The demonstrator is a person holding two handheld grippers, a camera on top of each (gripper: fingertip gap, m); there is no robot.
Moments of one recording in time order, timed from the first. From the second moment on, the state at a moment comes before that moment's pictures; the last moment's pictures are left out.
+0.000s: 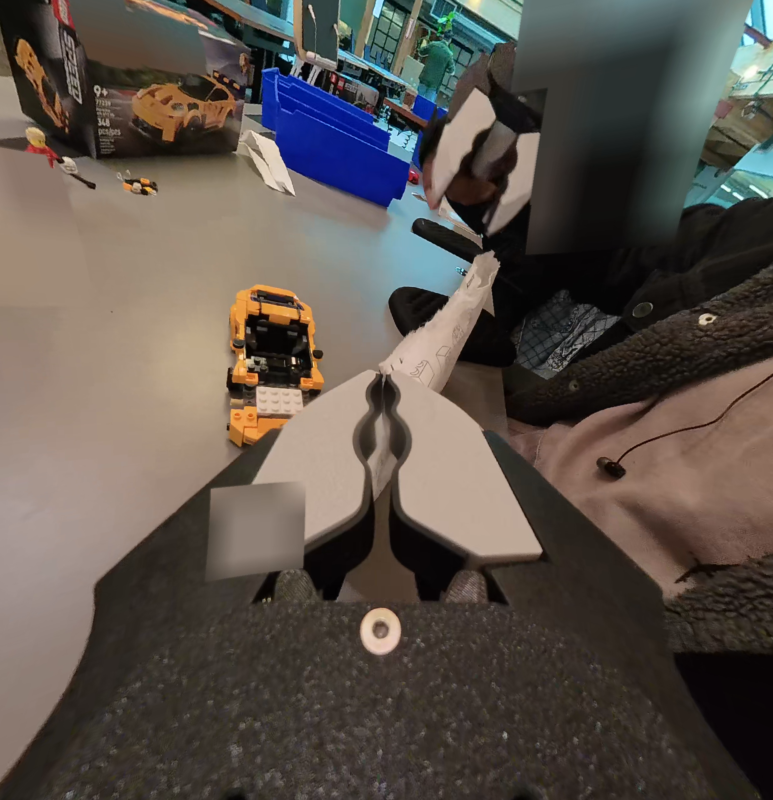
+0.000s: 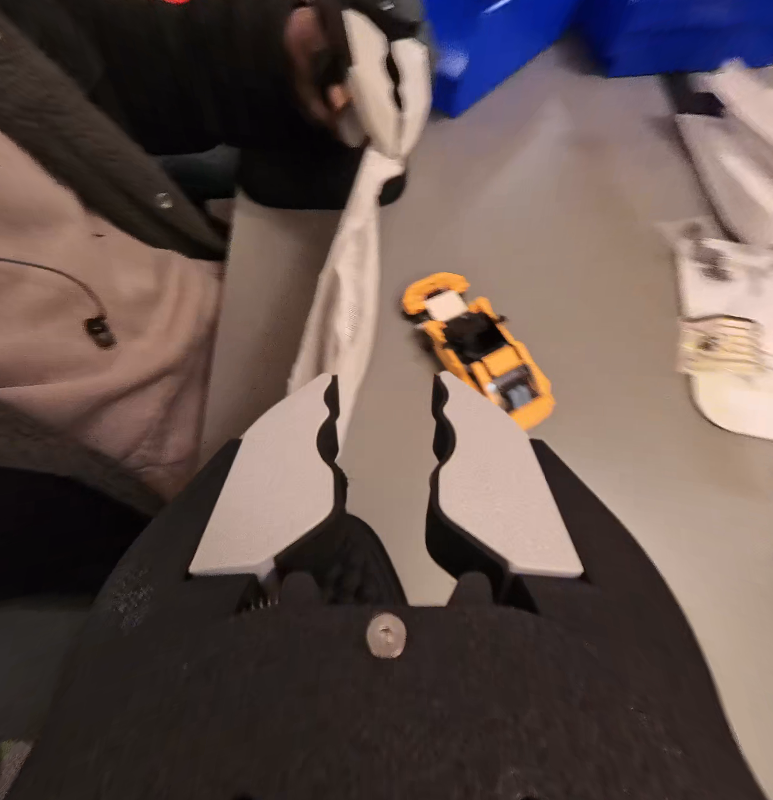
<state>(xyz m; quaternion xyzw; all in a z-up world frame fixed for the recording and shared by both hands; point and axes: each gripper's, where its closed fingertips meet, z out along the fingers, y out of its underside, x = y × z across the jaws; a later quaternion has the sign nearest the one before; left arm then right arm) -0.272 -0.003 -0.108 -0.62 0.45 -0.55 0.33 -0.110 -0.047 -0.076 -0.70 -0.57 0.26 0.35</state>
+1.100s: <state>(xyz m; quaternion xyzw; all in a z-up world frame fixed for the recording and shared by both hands) -0.238 -0.119 -0.117 -0.43 0.81 -0.11 0.38 -0.198 -0.107 -0.122 -0.69 -0.66 0.08 0.28</state>
